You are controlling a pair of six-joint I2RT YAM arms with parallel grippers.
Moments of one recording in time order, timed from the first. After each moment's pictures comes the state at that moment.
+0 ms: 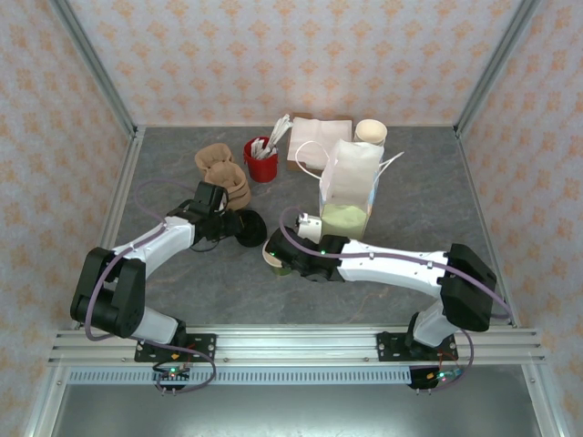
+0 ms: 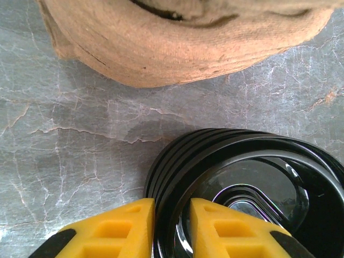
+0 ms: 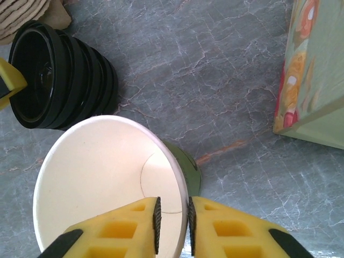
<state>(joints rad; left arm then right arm) -0.24 1.45 0.81 -0.38 0.13 -0.64 1.14 1.55 1.12 -0.65 0.43 1.17</state>
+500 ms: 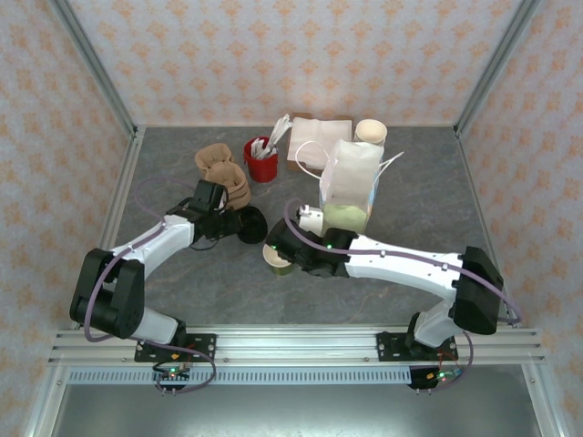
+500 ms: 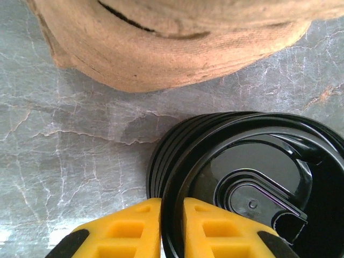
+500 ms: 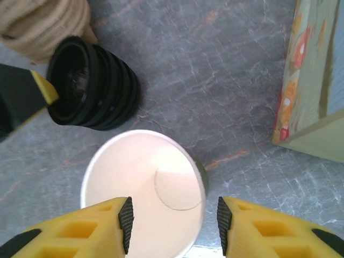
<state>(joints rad) -0.24 1.44 0.83 -0.42 0.13 -0.61 1.14 1.50 1.21 -0.74 0.44 1.13</state>
